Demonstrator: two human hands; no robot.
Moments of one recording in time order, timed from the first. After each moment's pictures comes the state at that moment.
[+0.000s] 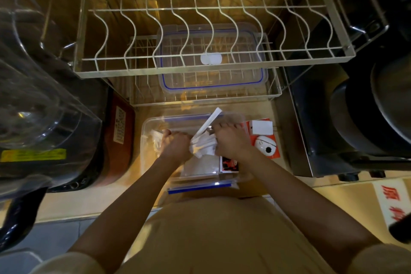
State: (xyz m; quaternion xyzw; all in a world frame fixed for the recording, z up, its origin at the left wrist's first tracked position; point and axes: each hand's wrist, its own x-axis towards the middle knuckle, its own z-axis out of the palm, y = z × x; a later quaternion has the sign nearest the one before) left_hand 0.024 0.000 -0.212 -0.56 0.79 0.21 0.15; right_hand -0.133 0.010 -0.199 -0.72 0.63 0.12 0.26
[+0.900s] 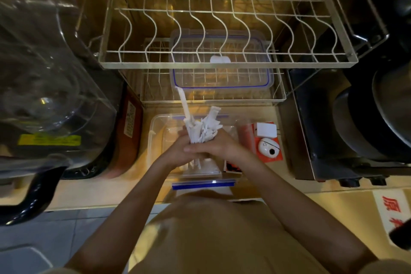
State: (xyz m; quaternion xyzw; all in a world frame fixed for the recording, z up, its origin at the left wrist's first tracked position) left_hand 0.042 0.017 -0.176 -0.42 0.58 0.66 -0.19; right_hand -0.089 0.026 -0.142 -0.52 0.58 -0.20 0.60
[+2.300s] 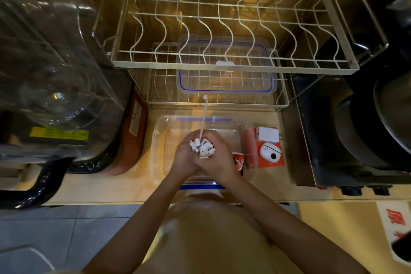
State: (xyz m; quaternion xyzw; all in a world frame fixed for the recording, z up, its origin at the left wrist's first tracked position) left_hand 0.026 0.047 -0.194 -0.59 0.63 0.44 -0.26; right_hand -0.069 0.061 -0.163 -0.55 0.63 -0.34 0.43
